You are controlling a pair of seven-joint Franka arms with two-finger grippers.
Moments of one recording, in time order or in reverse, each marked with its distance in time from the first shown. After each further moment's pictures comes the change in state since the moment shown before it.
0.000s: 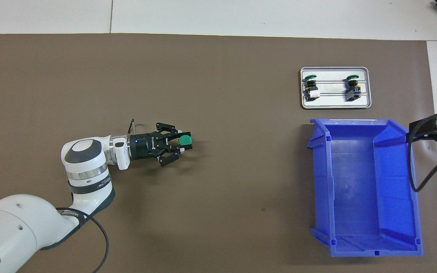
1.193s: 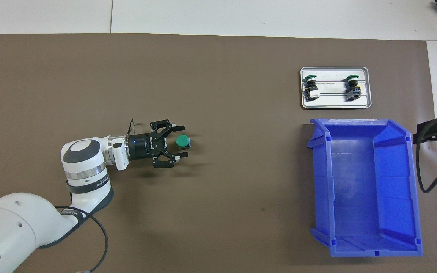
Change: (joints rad) left arm 0.009 0.009 0.007 0.001 -0.002 -0.032 0.017; right arm -0.025 -0.002 -0.003 0.000 0.000 -0.008 -0.024
